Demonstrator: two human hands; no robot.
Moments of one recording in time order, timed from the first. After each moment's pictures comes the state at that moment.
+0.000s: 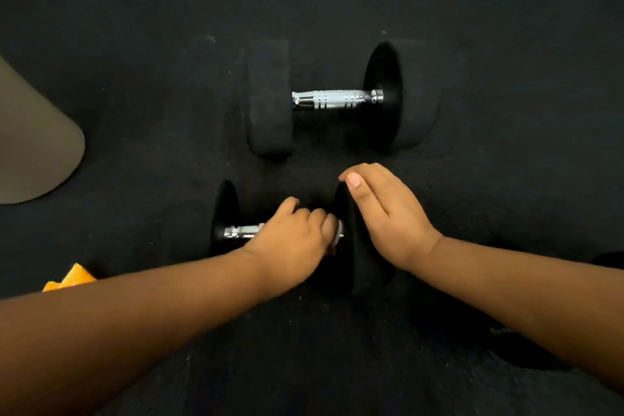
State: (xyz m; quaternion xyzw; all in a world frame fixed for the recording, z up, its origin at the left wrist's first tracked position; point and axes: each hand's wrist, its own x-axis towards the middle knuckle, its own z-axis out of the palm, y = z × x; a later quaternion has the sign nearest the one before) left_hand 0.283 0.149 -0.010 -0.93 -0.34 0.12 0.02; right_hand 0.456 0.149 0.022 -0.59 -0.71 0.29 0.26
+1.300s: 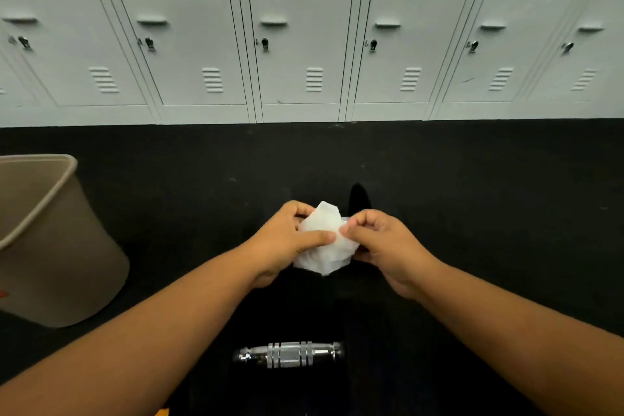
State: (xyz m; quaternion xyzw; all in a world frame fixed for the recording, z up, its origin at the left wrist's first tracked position) left_hand 0.280 0.232 0.132 -0.53 -0.52 -0.29 -0.60; right_hand 0.457 0.199 0.133 -0.56 -0.44 0.57 0.41
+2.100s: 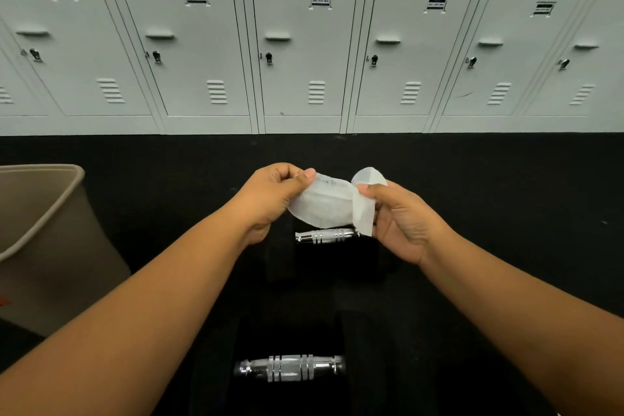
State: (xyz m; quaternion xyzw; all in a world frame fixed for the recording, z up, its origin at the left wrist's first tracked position) left_hand 0.270 0.276 0.179 -0.52 -0.47 -0.43 -0.57; right_hand 0.472 0.239 0.169 -0.44 -0.31 0.67 0.51
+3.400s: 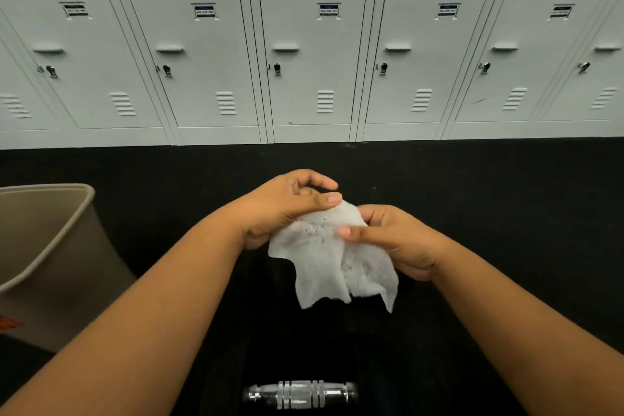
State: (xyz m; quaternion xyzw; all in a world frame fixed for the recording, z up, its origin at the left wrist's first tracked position) left_hand 0.256 0.285 0.215 -0.60 -0.40 -0.26 -0.64; right_hand 0.465 0.247 0.187 -0.43 -0.51 0.68 0.31
